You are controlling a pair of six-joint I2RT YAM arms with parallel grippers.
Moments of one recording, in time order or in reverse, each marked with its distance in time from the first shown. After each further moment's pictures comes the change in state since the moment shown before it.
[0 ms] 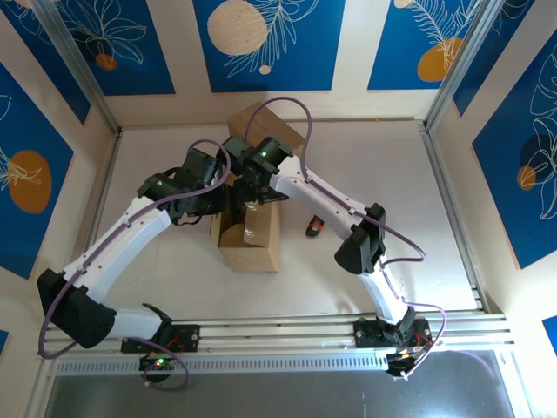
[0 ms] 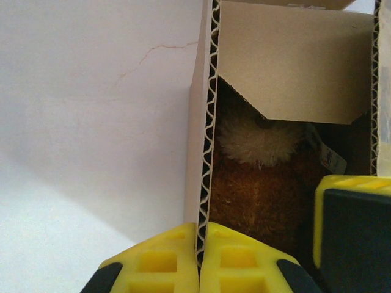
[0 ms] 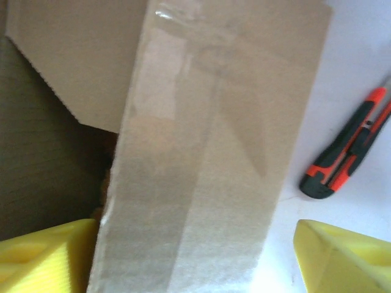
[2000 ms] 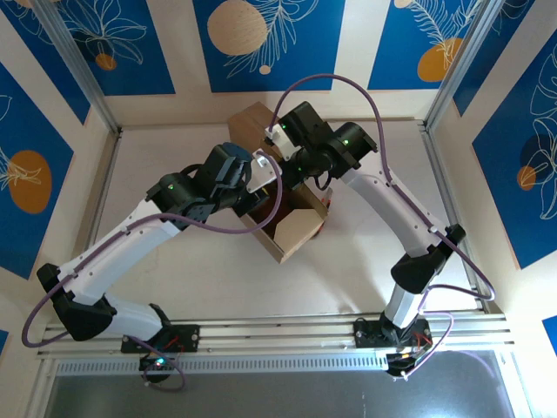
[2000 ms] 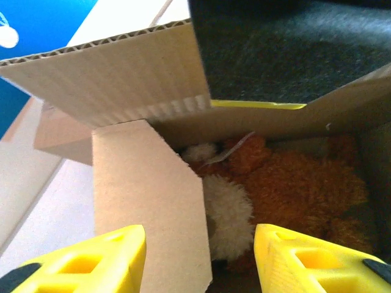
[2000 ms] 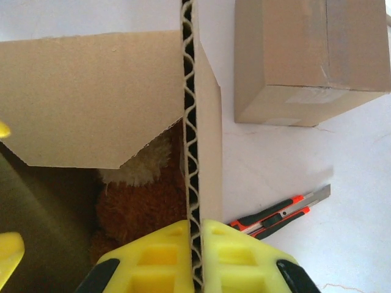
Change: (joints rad) left arm -0.314 0.047 0.264 0.066 -0.170 0.881; right arm -0.169 -0.452 -0.305 0.238 -0.226 -0.700
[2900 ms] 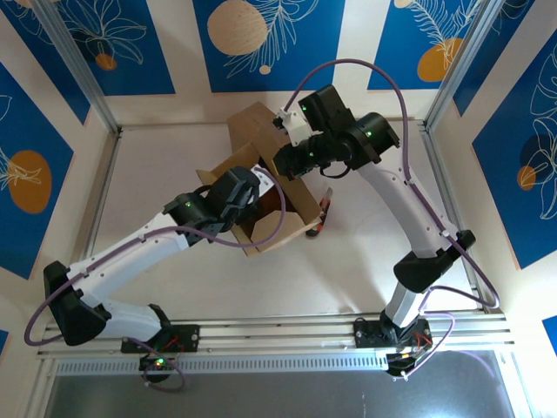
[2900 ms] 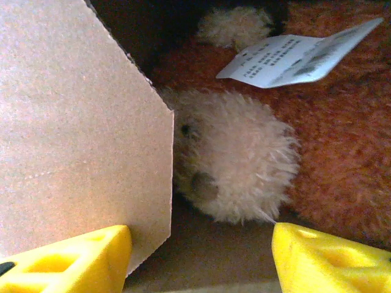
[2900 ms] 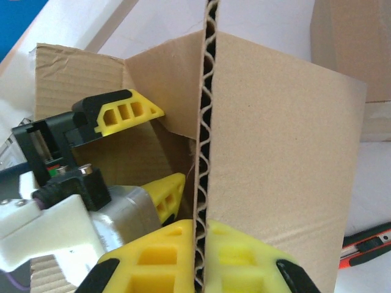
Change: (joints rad) left arm -0.029 -0.046 -0.284 0.213 -0.305 -0.023; right arm -0.079 -0.016 0.098 0.000 -0.336 0.145
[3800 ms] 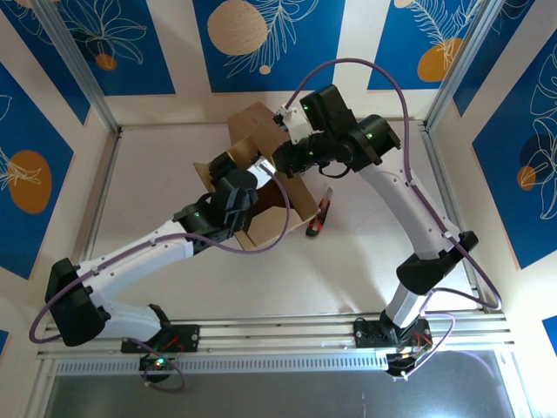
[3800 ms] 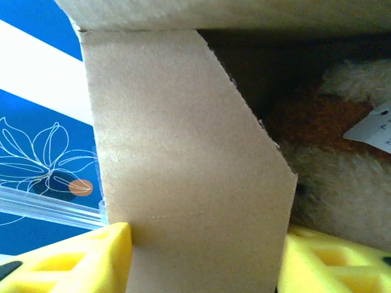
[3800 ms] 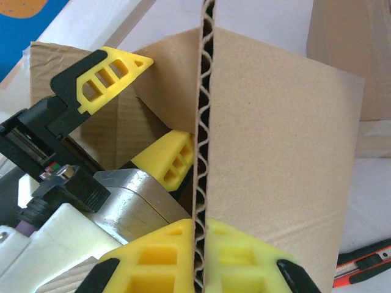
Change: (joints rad) left arm 0.000 -0.008 -0.160 0.520 -0.323 0.348; right arm 0.001 -0.021 -0.043 0.075 0.006 0.005
